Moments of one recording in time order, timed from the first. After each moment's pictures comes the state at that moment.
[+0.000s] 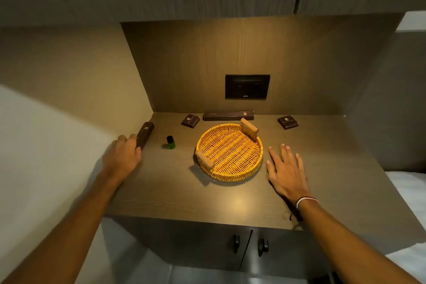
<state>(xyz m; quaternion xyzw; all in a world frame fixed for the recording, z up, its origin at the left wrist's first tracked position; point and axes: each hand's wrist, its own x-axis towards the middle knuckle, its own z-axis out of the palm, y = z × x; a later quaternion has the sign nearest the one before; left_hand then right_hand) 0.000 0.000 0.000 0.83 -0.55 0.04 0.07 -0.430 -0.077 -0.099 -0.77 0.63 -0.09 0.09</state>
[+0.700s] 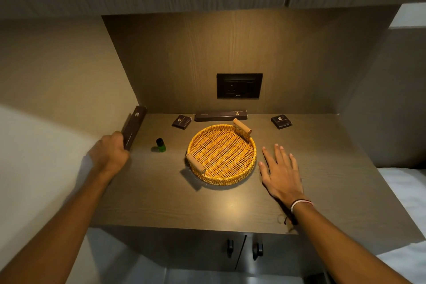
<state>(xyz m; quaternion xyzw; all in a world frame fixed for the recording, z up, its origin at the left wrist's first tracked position) -0.004 -0.024 0.013 0.86 -0.50 0.01 0.09 -0.431 -0.084 -0.098 -0.77 0.63 -0.08 0.07</state>
